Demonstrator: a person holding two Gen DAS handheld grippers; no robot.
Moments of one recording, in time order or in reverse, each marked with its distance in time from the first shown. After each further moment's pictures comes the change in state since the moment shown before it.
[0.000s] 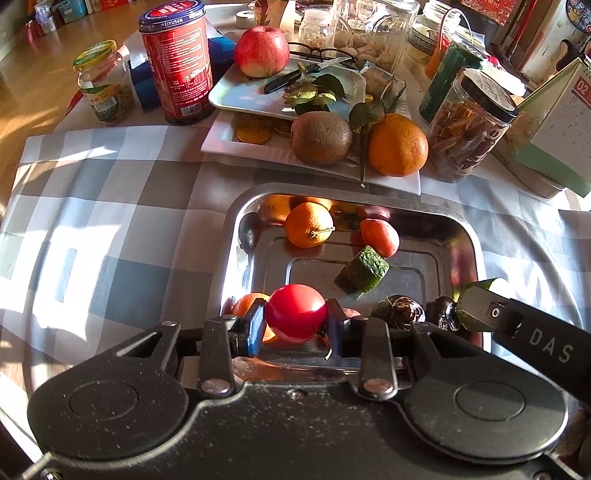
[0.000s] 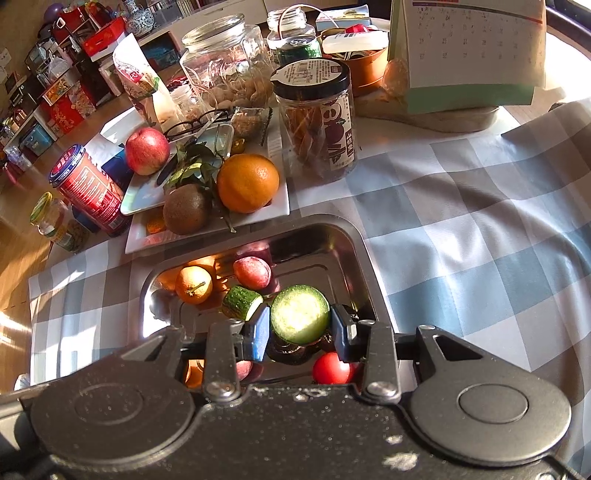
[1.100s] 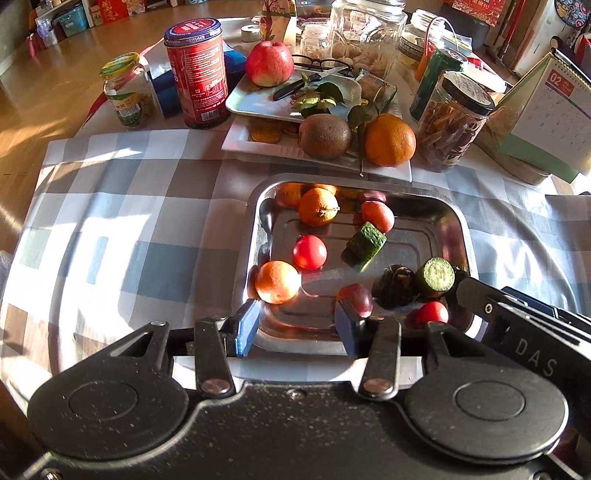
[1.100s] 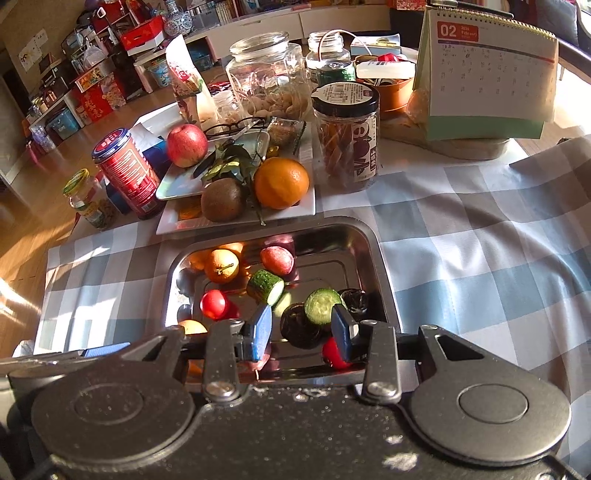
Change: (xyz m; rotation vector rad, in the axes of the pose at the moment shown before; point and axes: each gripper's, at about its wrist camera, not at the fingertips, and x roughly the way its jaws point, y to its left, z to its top) left arm -0.045 0.009 -0.032 0.029 -0.035 0.008; right arm -0.039 0.011 -0.029 -0.118 -0.067 0.037
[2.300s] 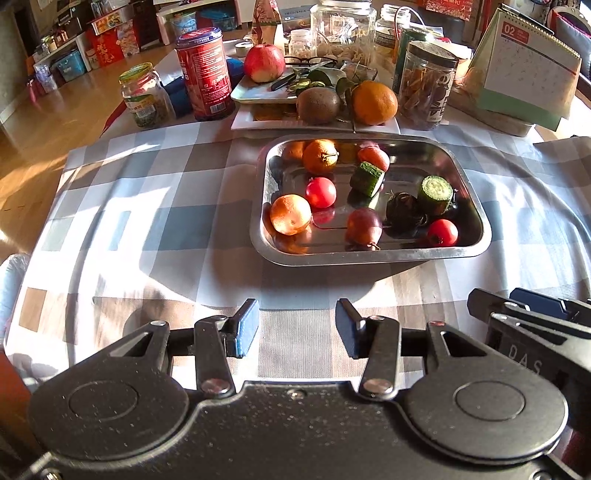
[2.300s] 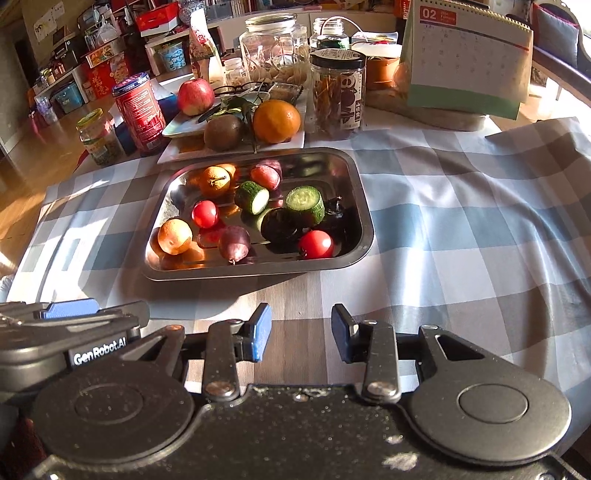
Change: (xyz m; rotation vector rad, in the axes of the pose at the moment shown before) left arm -0.014 0.002 -0.093 0.118 -0.113 0.055; right arm -0.023 -0.011 -0.100 -0.068 -0.018 -0.054
